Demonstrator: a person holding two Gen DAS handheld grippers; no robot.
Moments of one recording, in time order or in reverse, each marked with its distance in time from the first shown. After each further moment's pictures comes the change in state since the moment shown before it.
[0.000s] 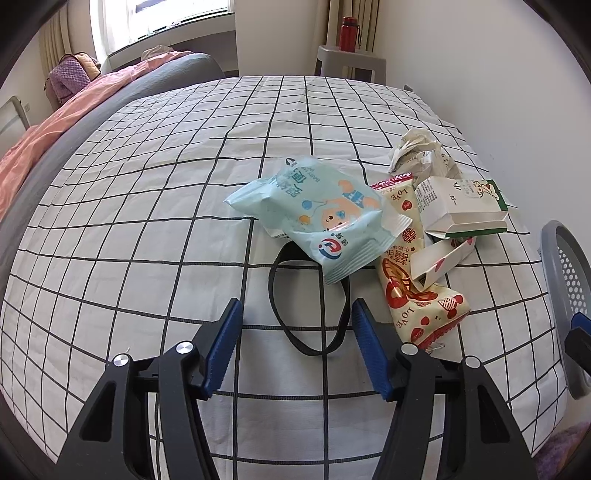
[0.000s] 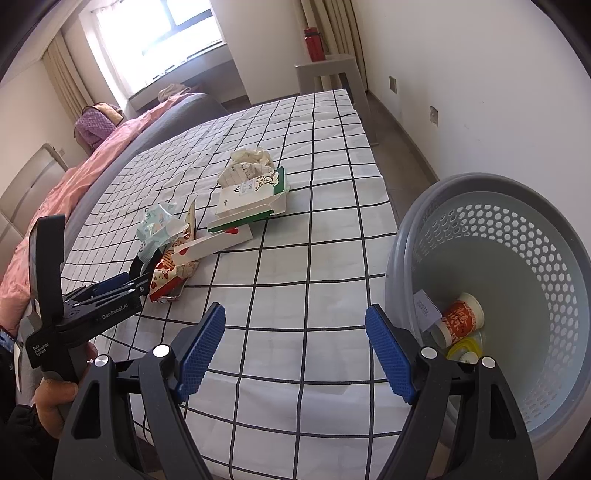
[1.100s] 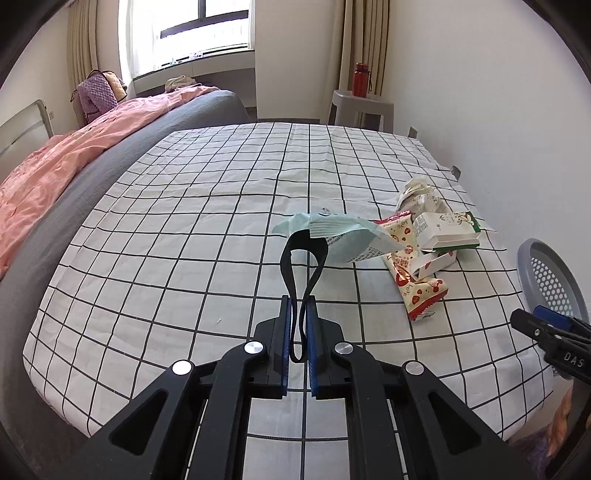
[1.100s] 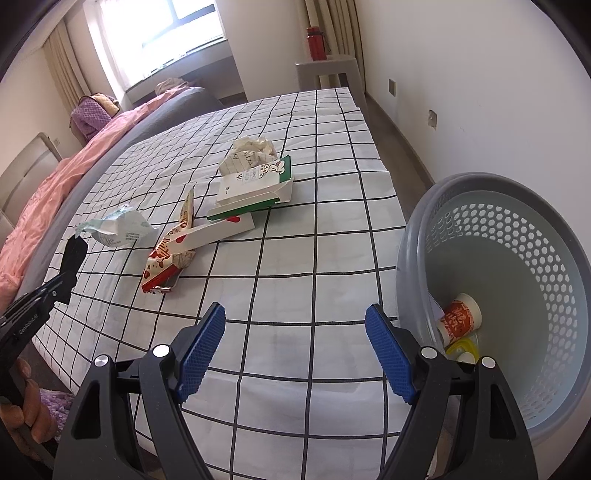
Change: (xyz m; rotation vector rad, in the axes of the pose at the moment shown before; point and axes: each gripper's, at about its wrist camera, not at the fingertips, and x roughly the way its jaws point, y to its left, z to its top) left arm -0.085 0.040 -0.033 -0.039 -0.174 0.017; right arm 0.012 0.016 -0.009 -0.040 0.003 -0.047
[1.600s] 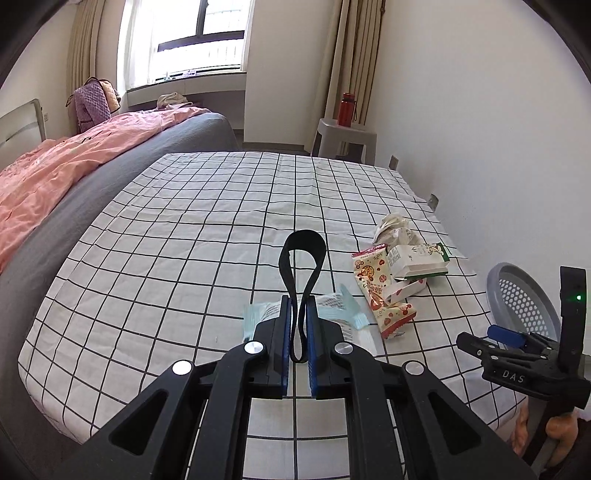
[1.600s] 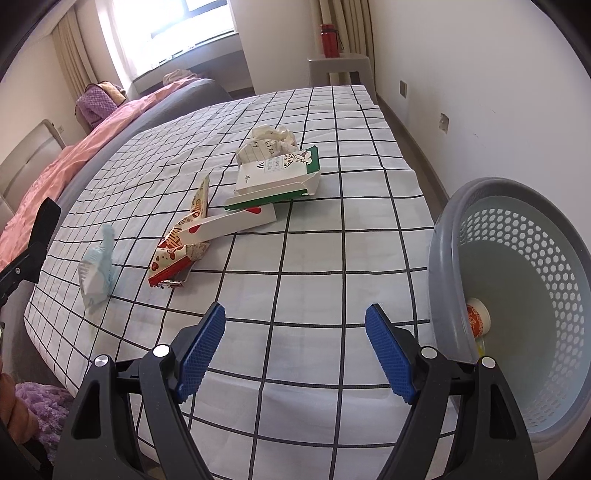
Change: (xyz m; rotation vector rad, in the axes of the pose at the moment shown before) left arm -0.030 0.009 0.005 -0.023 -0.096 -0.086; right arm 0.012 0.021 -0.001 -0.043 0.008 0.003
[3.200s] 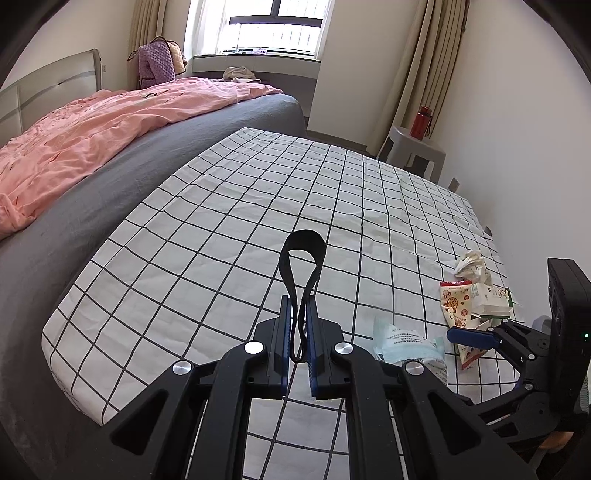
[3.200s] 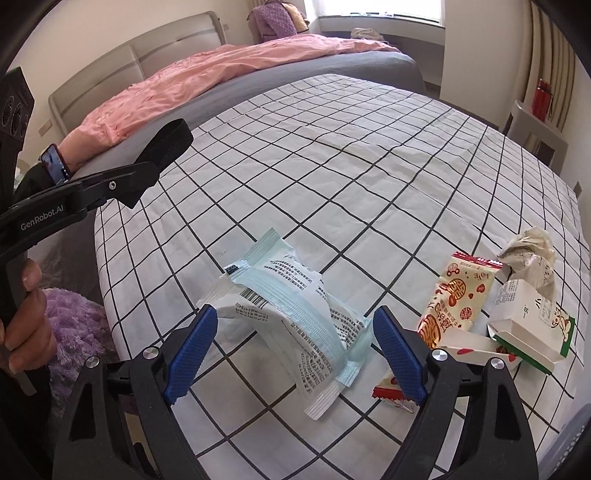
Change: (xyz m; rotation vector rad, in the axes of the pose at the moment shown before) left arm 0.008 0.093 0.012 -0.214 0.041 0.141; right arm 0.052 0.168 0.039 -0.599 0.144 0.391
